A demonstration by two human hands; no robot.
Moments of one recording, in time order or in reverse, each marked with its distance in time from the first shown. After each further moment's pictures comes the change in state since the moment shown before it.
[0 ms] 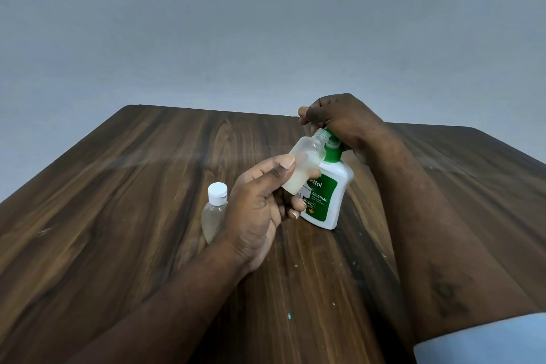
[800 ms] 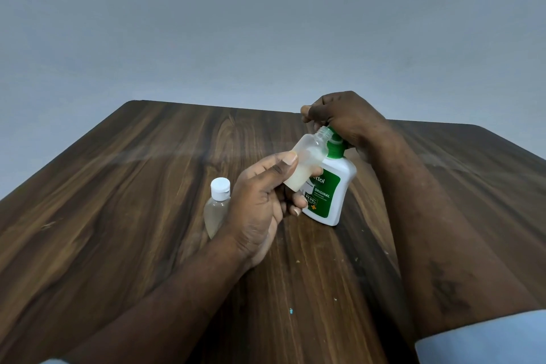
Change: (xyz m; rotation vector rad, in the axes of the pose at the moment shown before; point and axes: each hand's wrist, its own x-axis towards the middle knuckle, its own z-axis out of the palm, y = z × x) left_hand -0.001 0.000 0.001 -0.004 -0.005 -0.004; right_hand 0.005 0.004 0.002 -0.018 0.010 0.017
